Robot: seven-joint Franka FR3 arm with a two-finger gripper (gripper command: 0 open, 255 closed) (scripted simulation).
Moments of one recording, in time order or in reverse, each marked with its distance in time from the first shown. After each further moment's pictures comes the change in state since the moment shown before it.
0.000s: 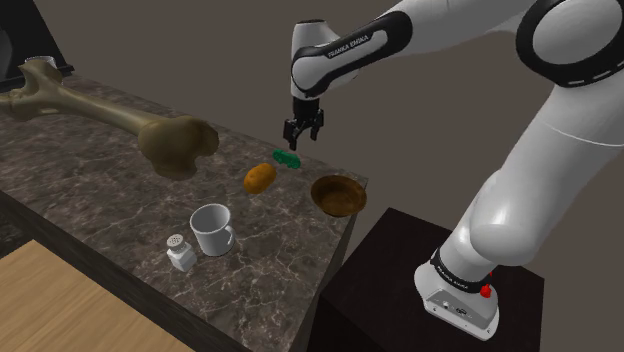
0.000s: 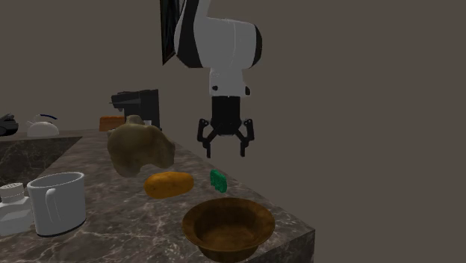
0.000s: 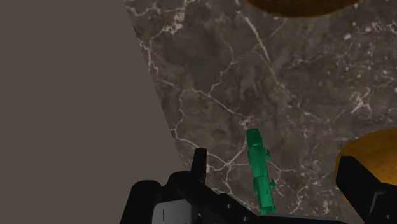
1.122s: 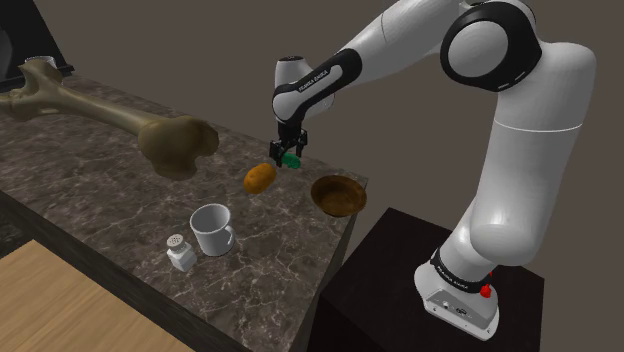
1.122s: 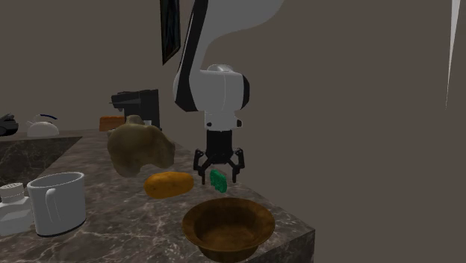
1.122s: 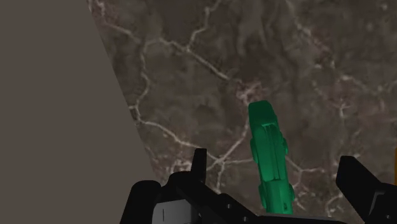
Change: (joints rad) arm 0.004 0.279 0.007 0.119 0.019 0.156 -0.002
